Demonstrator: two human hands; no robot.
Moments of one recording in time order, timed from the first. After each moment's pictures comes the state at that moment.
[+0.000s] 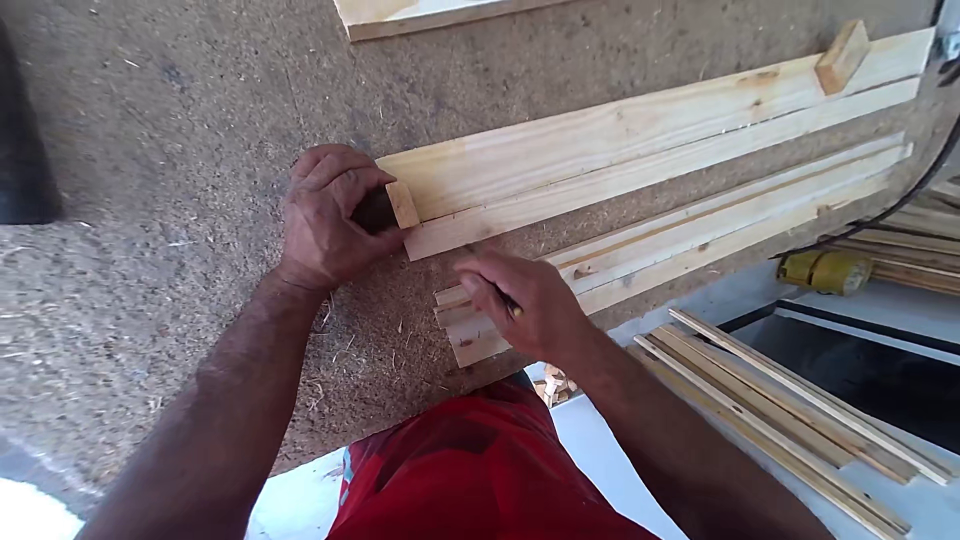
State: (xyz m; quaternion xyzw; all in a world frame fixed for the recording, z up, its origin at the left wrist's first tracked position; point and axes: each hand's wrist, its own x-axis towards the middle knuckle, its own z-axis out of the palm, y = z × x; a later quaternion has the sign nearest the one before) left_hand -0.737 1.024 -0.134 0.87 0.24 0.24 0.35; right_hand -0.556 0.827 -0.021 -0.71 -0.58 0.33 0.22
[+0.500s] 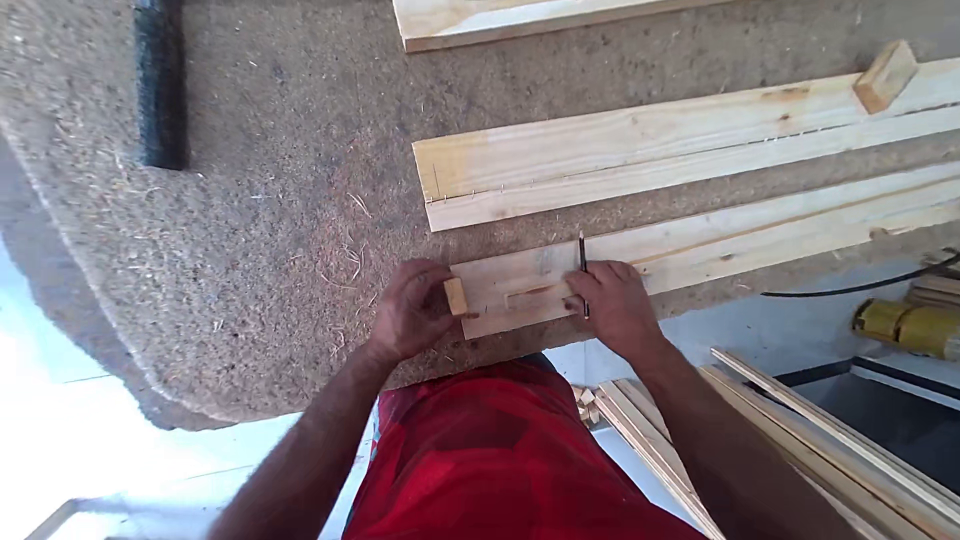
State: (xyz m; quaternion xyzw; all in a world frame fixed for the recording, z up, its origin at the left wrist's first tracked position) left_hand -0.784 0.858 -0.114 0.80 0.32 0.22 0.46; right_hand -0.471 0.696 -0.057 -0.73 -0.66 0.18 -0.01
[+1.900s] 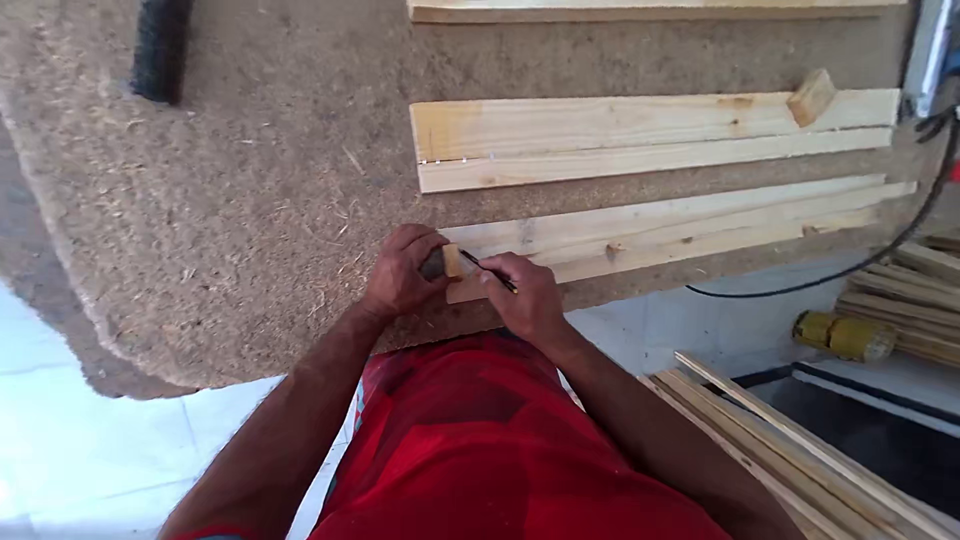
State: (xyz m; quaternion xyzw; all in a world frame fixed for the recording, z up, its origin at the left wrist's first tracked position) left_hand -0.774 0.846 -0.135 0.84 0.28 0.24 0.40; right_hand -0.584 0.719 -0.041 -0.74 -0.53 0.29 0.31
